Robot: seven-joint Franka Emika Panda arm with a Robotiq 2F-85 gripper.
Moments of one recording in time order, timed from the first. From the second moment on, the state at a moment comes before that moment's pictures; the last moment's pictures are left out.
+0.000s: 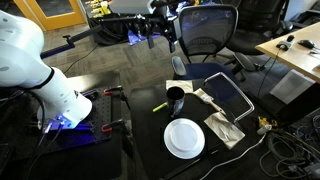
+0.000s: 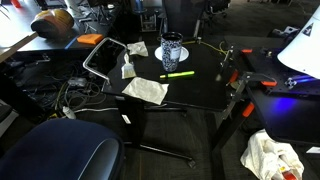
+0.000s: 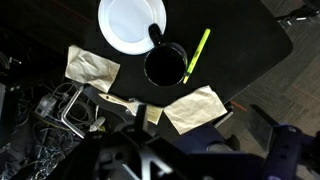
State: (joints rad) arm 0.12 -0.45 -0.11 -2.59 -0.23 2.26 -0.56
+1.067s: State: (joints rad) arm 0.00 0.02 -0.16 -2.43 -0.03 2.47 -1.03
